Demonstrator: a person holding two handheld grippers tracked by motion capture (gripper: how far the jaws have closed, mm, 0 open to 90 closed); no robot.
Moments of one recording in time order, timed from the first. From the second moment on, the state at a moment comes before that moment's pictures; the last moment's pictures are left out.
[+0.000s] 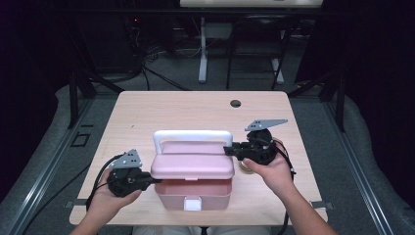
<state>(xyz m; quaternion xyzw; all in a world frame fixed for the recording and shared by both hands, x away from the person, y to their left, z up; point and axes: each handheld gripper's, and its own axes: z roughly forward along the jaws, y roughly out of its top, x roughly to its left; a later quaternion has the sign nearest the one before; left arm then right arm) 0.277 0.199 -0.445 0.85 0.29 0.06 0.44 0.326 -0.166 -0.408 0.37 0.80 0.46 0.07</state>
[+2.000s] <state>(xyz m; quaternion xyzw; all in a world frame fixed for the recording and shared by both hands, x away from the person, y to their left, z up) 0.309 0.197 -0.397 0.84 0.31 0.08 0.45 0.298 -0.196 -0.453 0.41 0.78 0.46 0.11</state>
